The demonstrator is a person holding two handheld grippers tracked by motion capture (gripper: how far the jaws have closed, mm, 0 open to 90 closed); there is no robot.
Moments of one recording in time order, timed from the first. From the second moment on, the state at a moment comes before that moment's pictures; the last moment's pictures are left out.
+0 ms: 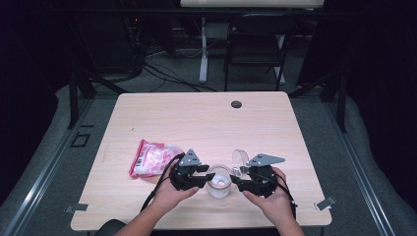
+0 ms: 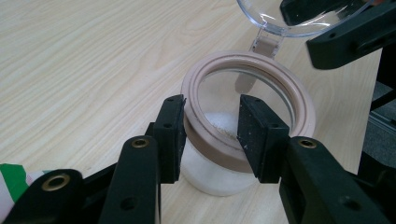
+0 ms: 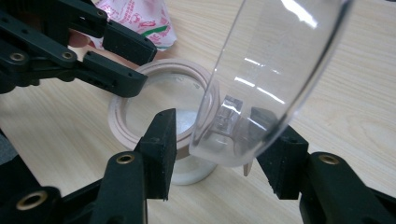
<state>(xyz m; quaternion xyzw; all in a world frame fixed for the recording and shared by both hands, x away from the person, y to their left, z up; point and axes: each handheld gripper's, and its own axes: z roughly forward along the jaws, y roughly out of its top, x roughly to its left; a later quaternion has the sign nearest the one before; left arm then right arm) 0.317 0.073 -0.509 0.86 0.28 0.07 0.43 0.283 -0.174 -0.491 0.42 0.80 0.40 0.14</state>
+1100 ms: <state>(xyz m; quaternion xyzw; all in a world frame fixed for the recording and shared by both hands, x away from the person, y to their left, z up) 0.305 0.116 -0.507 0.83 0.34 0.11 0.43 0.329 -0.189 -0.499 0.44 0.78 0.44 0.10</state>
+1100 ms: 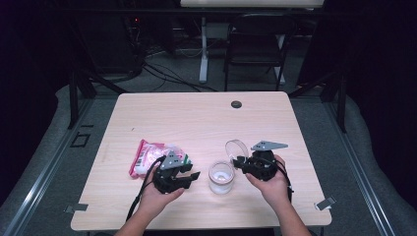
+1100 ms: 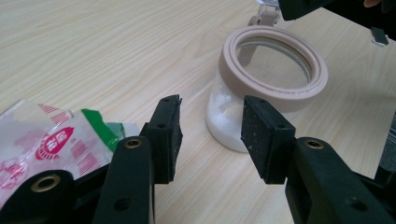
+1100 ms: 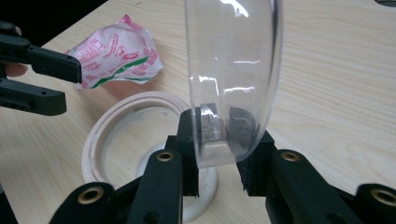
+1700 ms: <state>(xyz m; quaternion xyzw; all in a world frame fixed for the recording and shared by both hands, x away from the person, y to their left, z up) 0.302 0.137 -0.511 0.82 0.37 0.12 0.43 0.360 -0.190 -0.501 0.43 0.77 0.47 0.06</state>
